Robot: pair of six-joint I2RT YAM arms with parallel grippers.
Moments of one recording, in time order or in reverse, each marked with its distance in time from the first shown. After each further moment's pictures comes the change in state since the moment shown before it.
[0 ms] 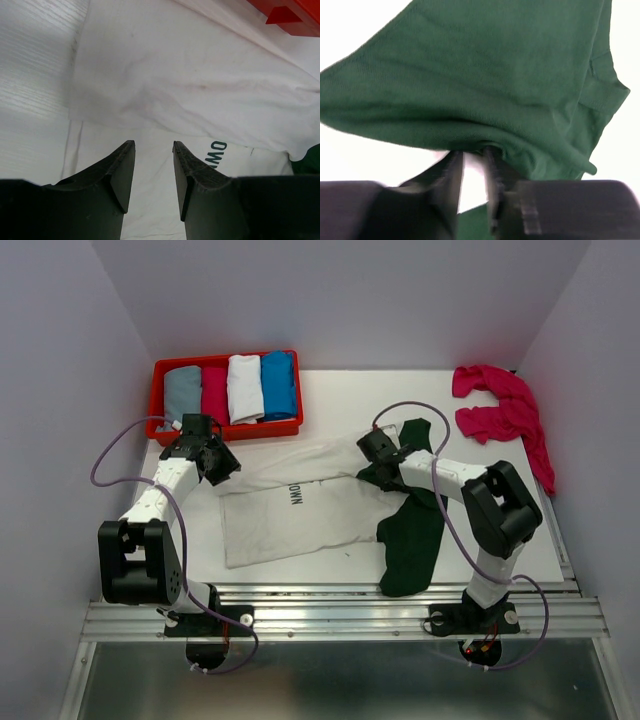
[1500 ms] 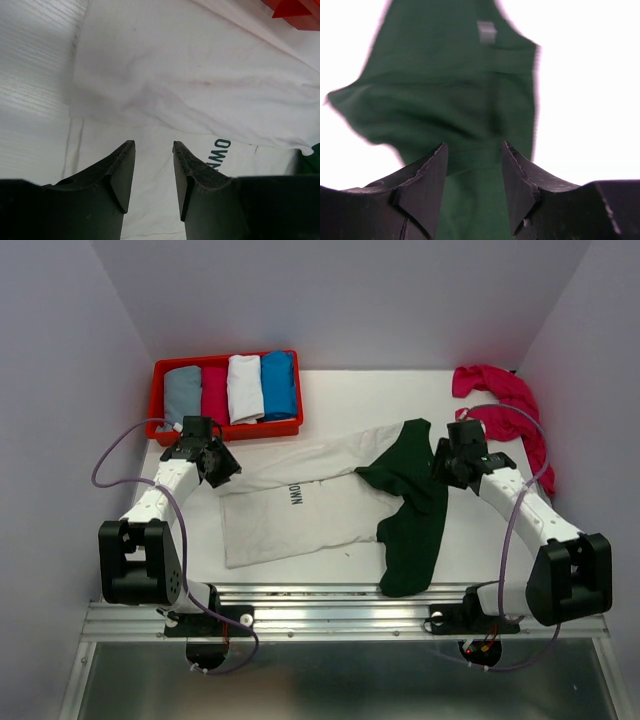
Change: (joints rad) left arm 0.000 0.000 -0.016 0.004 0.005 0.006; right arm -0.348 -0.457 -0.167 -0.037 -0.380 0.095
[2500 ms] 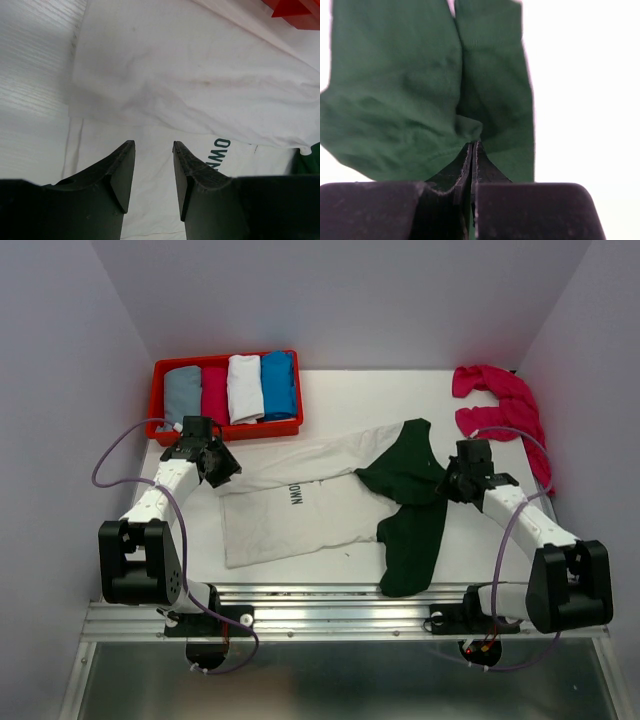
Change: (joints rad) left arm 0.000 0.000 0.000 0.000 0.002 0.001; right arm -0.135 -0.033 -0.255 0.178 -0.105 0.130
